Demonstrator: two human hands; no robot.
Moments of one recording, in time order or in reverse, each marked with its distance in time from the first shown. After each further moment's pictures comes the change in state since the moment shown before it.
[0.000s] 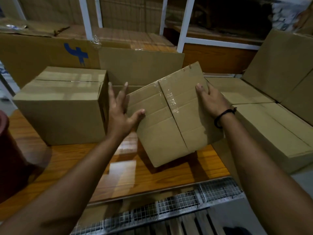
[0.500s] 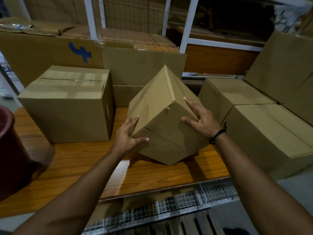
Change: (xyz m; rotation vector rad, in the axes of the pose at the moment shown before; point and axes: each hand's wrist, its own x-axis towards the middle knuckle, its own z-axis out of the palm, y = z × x) left_hand -0.052 -0.033 0.003 0.086 -0.314 -0.416; right_hand -0.039 0.027 0.031 -0.138 -0.221 -0.276
